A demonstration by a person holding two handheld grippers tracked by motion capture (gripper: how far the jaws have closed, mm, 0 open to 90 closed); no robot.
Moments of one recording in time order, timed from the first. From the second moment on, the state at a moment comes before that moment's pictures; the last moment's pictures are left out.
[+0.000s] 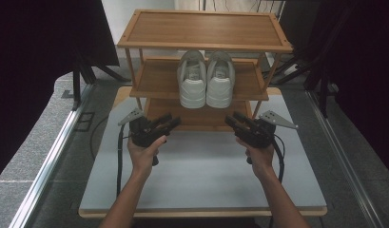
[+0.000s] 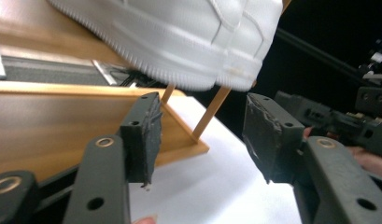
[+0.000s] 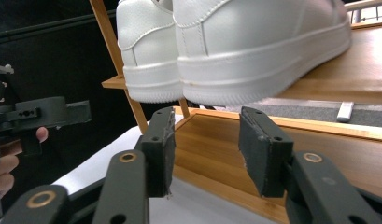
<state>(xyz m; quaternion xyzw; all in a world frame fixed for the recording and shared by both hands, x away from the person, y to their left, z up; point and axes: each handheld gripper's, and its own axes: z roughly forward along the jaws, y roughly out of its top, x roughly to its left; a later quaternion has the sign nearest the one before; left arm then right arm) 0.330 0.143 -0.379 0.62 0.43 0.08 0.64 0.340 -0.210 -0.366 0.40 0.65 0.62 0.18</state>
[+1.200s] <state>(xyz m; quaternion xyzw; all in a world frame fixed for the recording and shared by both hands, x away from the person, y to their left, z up) 0.277 0.184 -0.442 0.65 0.49 0.11 0.57 0.284 -0.289 -0.443 0.46 0.64 0.57 0.22</state>
